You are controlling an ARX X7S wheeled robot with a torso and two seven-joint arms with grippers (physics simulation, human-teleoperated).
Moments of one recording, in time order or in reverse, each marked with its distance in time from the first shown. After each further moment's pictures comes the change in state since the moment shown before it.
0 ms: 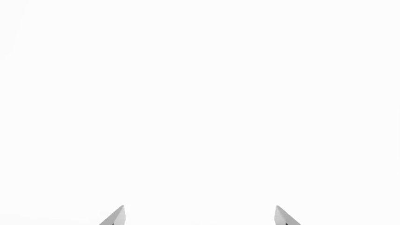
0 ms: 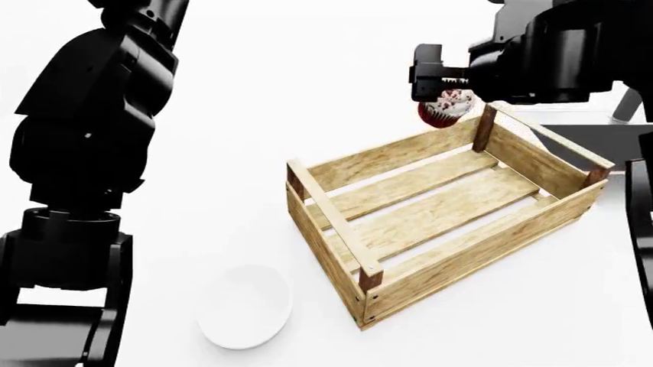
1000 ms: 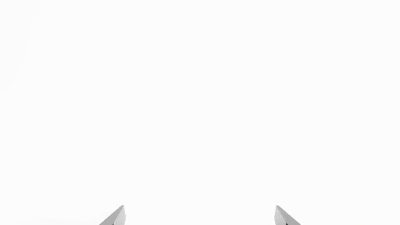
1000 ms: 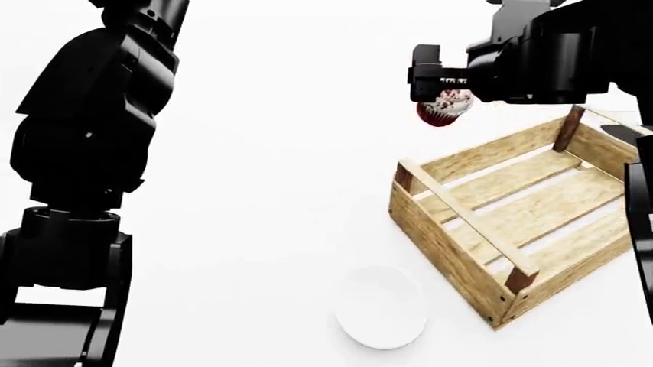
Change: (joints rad) left arm -0.004 -0.004 0.013 -0.006 -0.010 0.011 -0.005; right arm -0.005 0.003 -0.025 -0.008 -0.005 -0.025 -0.022
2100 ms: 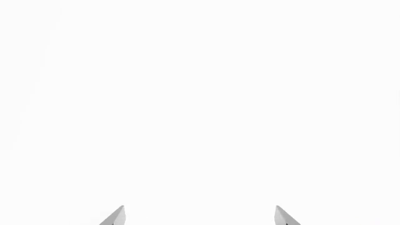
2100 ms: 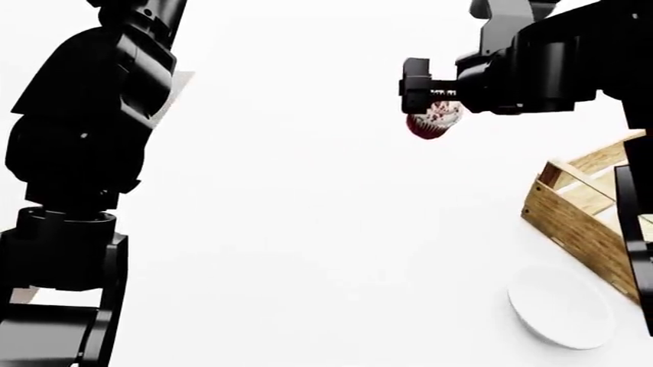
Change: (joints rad) left arm 0.000 -0.013 0.010 0.014 -0.019 -0.004 -0.012; right arm -0.006 -0.015 -0.026 0.037 0.016 0.010 -0.038
